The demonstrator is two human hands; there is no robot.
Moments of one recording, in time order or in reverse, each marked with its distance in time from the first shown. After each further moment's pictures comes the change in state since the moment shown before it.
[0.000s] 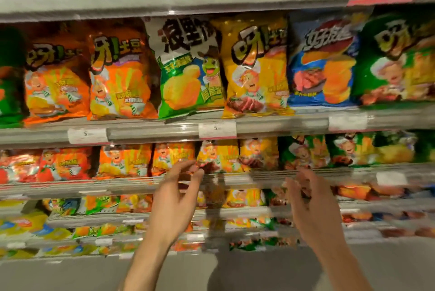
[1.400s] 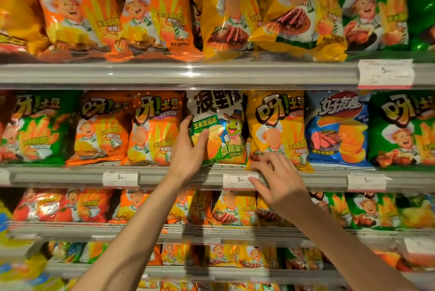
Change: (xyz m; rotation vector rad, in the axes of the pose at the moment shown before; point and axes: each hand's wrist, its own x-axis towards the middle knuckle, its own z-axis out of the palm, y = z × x) left_hand 0.165 0.055 -0.046 -0.083 0.116 0.164; right_hand 0.130 -0.092 0.043 -0.247 0.192 -0.898
